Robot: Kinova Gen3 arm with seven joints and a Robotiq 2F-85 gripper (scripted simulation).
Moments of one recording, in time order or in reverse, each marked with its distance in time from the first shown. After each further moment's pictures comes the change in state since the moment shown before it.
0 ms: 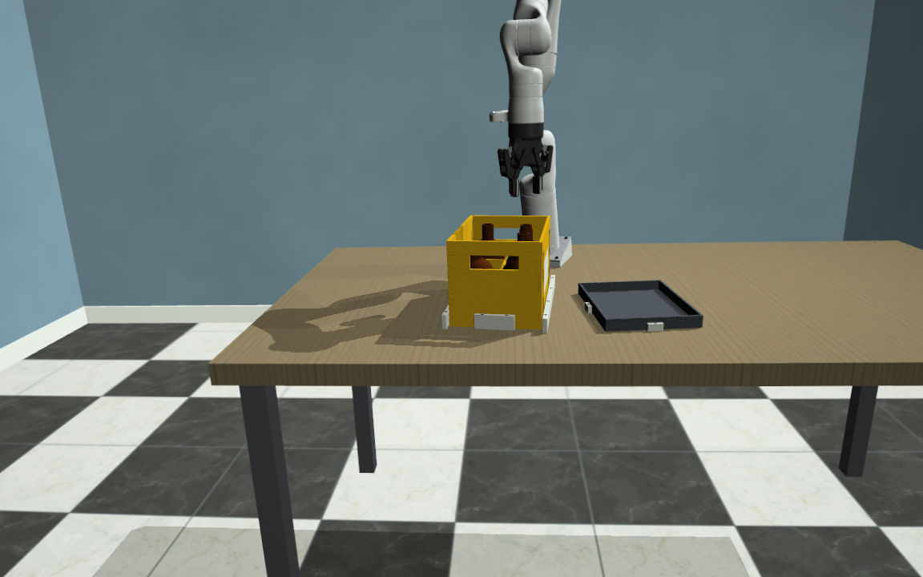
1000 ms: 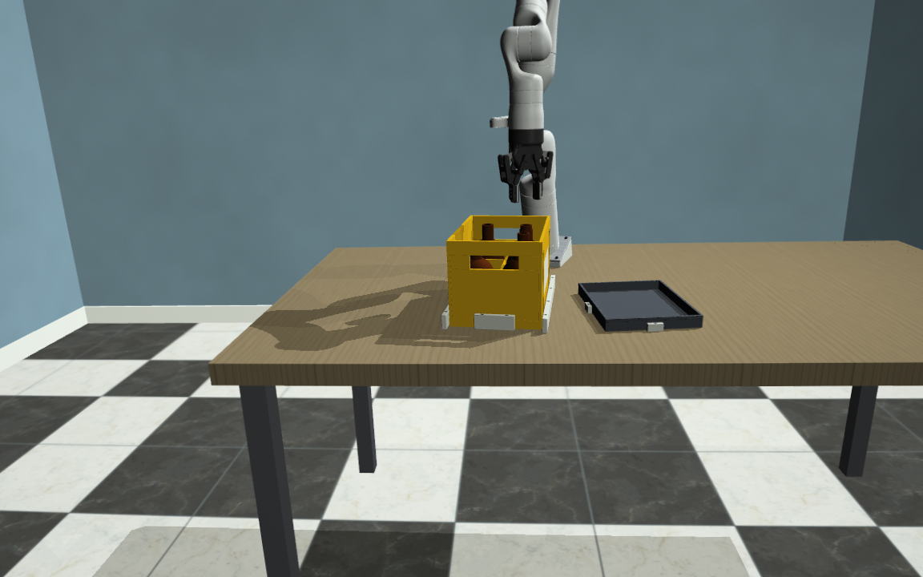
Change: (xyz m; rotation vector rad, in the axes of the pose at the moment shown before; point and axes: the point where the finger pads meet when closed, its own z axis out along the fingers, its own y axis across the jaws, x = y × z) arm -0.001 -0.001 0.013 0.006 -0.004 0.000
